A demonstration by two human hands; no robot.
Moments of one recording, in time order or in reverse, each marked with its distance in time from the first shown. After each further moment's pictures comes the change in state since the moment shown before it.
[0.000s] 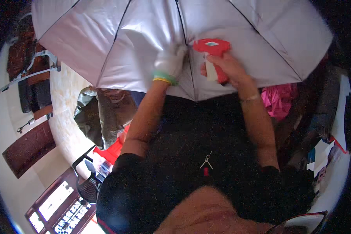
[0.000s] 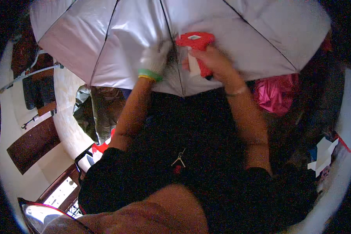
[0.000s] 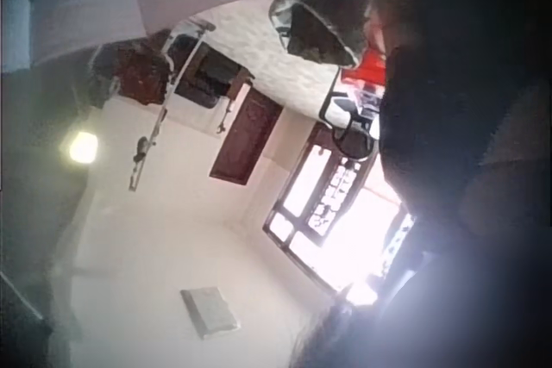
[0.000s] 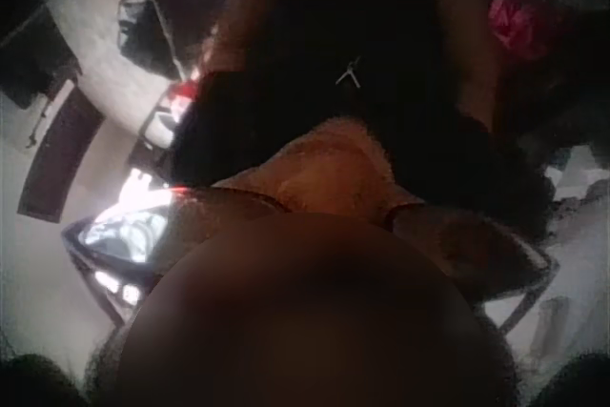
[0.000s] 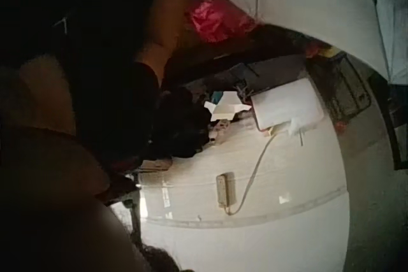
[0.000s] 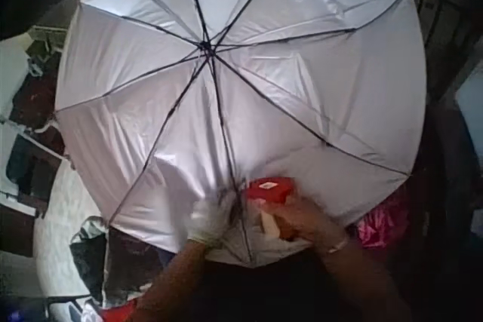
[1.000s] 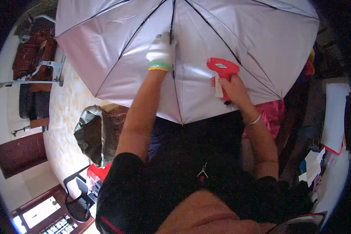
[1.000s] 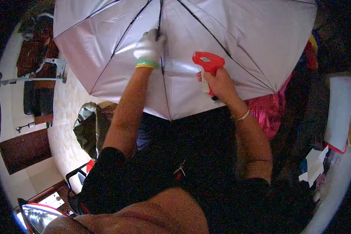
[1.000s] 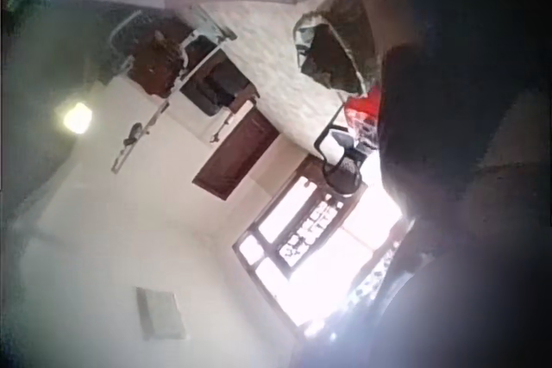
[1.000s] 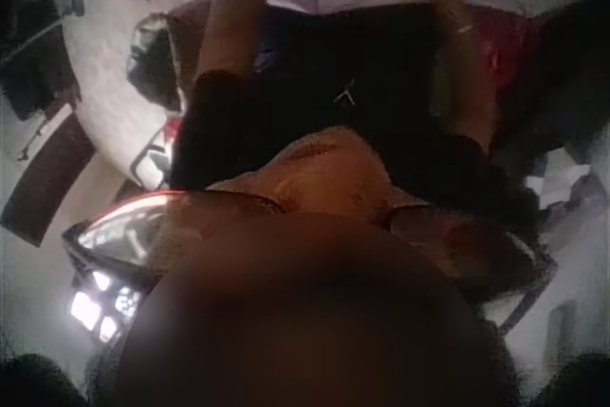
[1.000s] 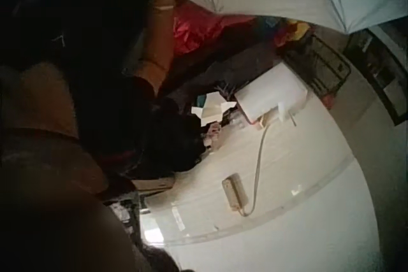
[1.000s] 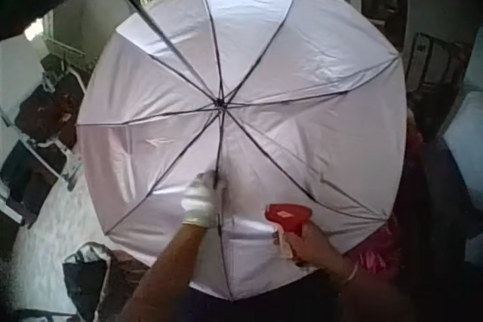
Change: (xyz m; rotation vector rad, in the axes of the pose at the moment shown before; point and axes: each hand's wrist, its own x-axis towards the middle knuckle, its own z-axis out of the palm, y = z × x) left_hand 0.107 0.020 -0.059 0.085 0.465 0.013; right_hand -0.007 -0.027 -0.044 -0.439 0.259 -0.361
